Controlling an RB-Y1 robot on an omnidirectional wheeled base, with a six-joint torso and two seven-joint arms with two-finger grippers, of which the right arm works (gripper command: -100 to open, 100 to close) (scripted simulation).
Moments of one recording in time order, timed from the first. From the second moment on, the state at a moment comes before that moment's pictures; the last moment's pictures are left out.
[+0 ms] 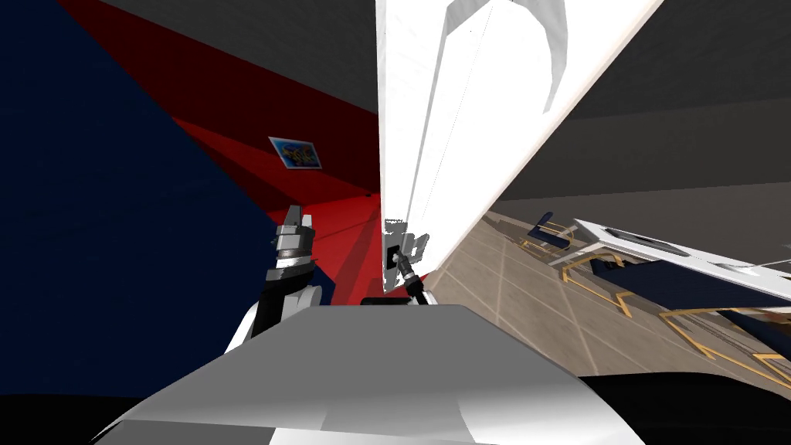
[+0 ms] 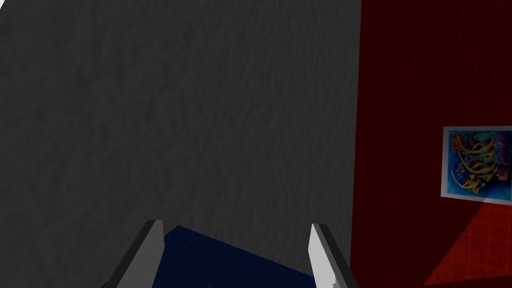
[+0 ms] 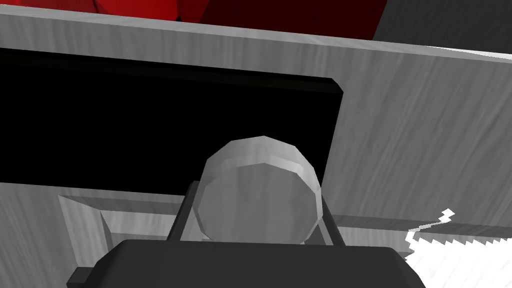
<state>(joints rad) 0.33 -0.07 0.39 -1.58 0.36 -0.31 -0.27</state>
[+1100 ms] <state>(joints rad) 0.29 0.02 0.27 -1.54 0.33 -0.30 -0.23</state>
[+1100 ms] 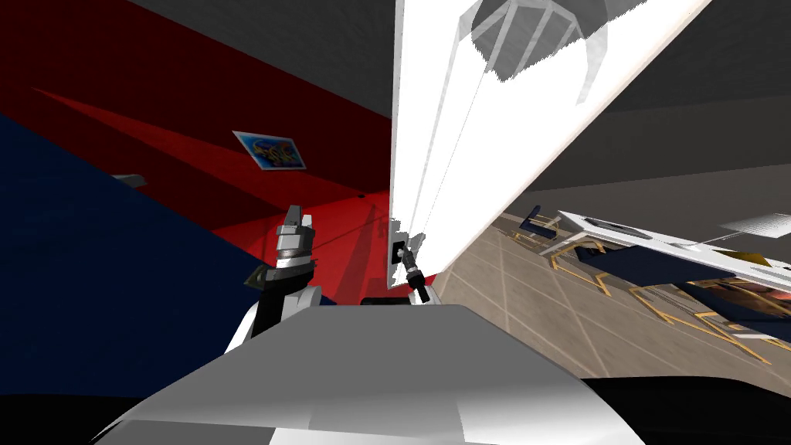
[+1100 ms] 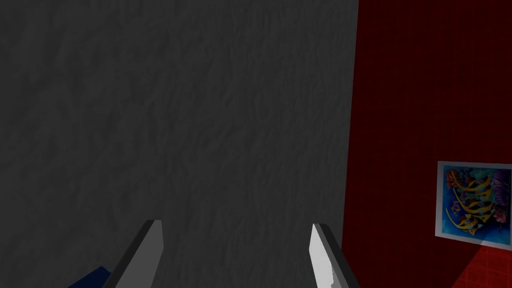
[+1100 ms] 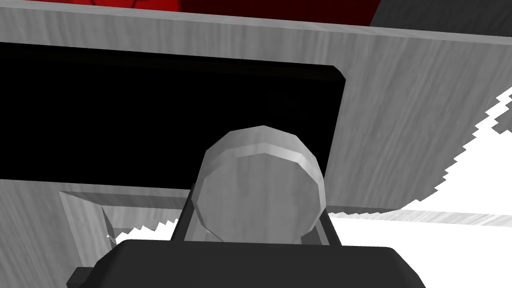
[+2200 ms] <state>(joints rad) 0.38 -0.04 0.39 -1.60 0.33 -0.32 -0.20</state>
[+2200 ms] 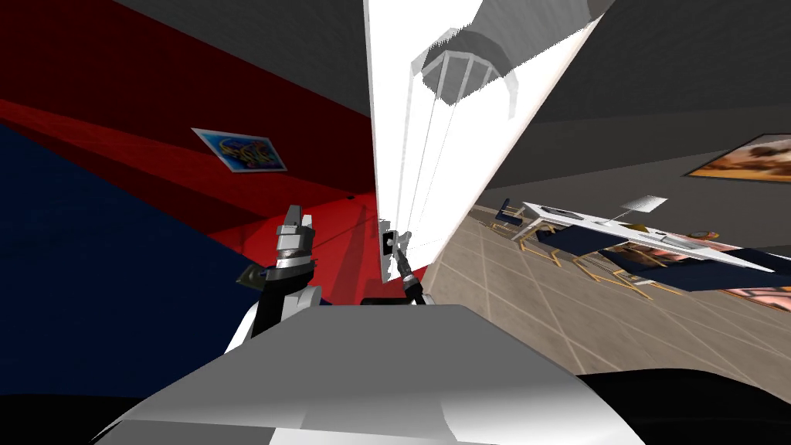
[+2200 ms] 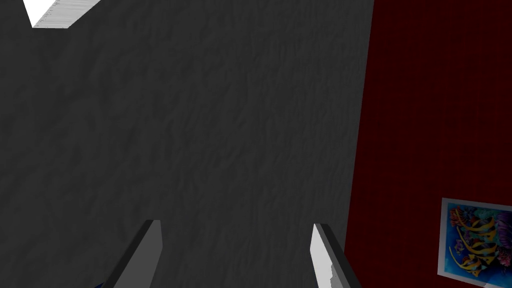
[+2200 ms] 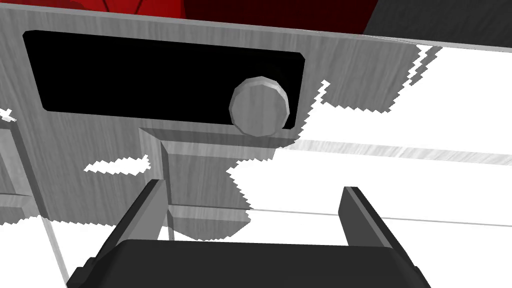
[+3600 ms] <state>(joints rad) 0.34 -0.02 0.38 -1.57 0.32 -0.32 -0.19</state>
